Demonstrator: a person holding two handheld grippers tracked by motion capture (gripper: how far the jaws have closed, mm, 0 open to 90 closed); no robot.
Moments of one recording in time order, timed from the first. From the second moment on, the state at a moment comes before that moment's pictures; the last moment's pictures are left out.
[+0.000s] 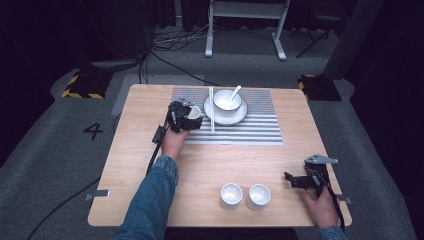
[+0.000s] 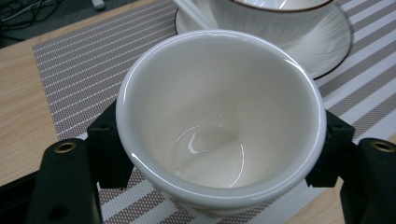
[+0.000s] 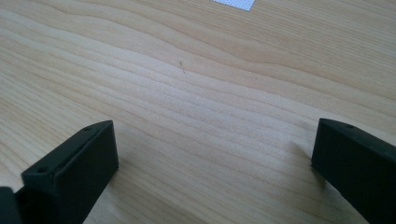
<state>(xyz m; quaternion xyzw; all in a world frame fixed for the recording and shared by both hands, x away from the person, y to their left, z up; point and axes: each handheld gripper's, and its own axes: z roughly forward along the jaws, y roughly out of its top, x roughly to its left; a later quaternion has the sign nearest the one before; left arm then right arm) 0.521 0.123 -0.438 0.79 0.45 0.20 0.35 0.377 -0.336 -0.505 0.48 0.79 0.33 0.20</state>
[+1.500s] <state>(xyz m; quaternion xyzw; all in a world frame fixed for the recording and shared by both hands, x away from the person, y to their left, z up) 0.543 0.120 -0.468 0.79 0.46 0.18 0.36 0.377 -0.335 -0.505 0.48 0.79 0.33 0.20</state>
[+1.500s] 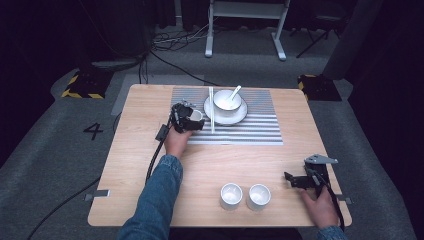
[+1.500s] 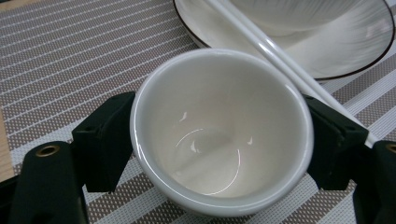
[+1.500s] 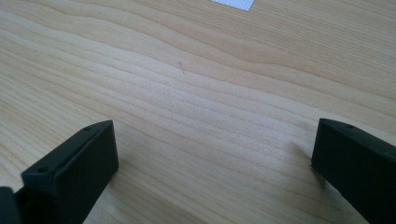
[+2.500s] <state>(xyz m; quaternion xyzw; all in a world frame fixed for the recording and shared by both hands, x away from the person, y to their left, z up) 0.476 0.133 -0.408 0.78 0.43 0.21 0.40 0.377 -0.335 -0.505 0.48 0.79 0.33 0.20</state>
